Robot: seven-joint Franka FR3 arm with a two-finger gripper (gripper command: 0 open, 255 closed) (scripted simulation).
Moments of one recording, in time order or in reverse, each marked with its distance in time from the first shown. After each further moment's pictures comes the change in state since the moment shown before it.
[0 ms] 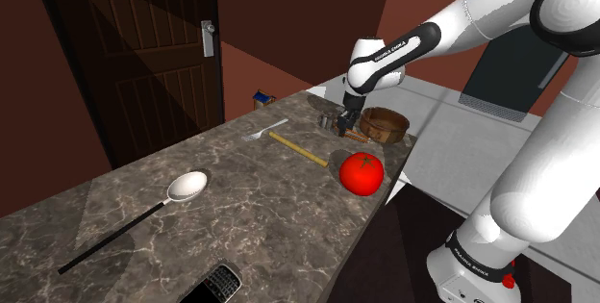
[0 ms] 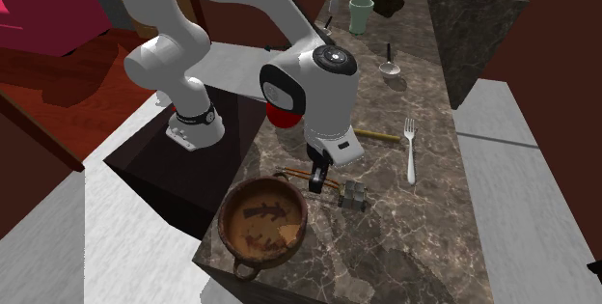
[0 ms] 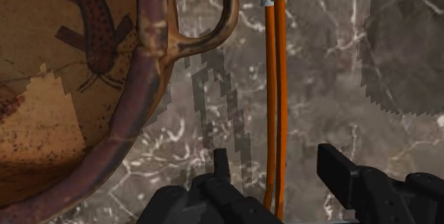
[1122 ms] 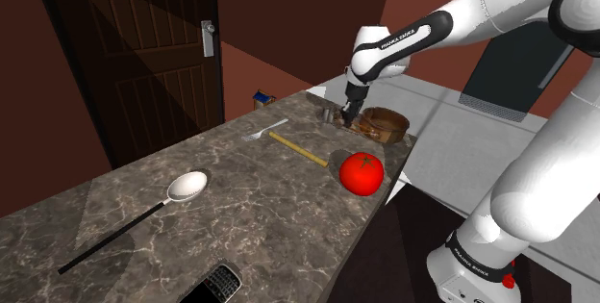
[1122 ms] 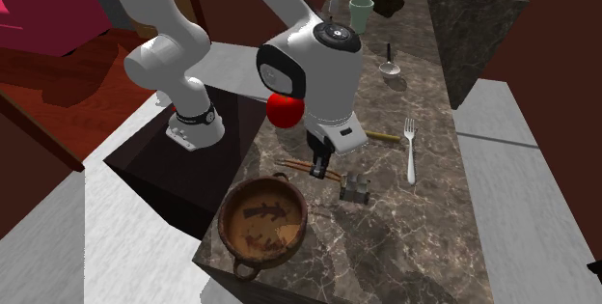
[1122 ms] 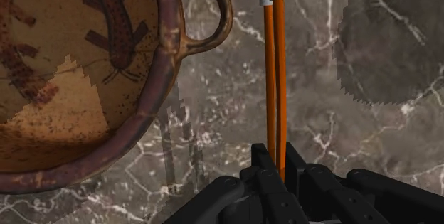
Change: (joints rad) arm 0.001 -0.062 0.000 0.030 -0.011 -0.092 0.007
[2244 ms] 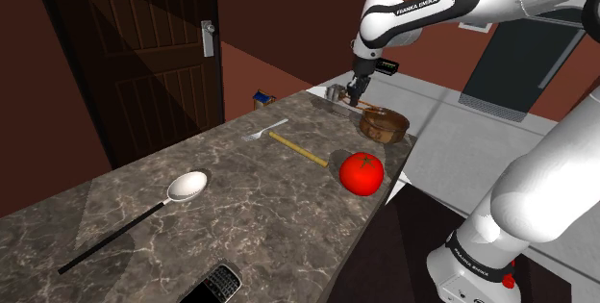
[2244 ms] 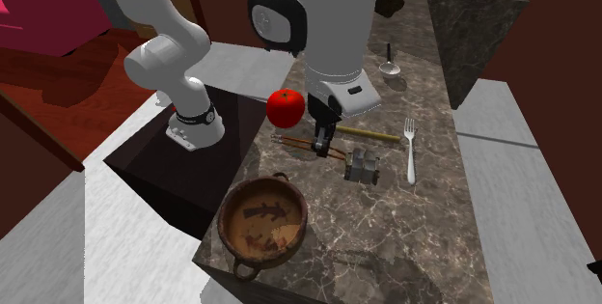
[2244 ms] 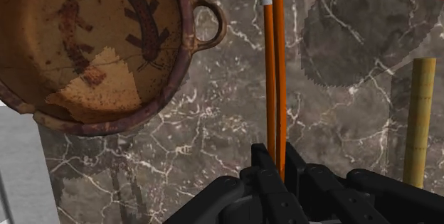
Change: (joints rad) arm 0.001 -0.104 0.003 0.123 -0.013 -0.227 0.007
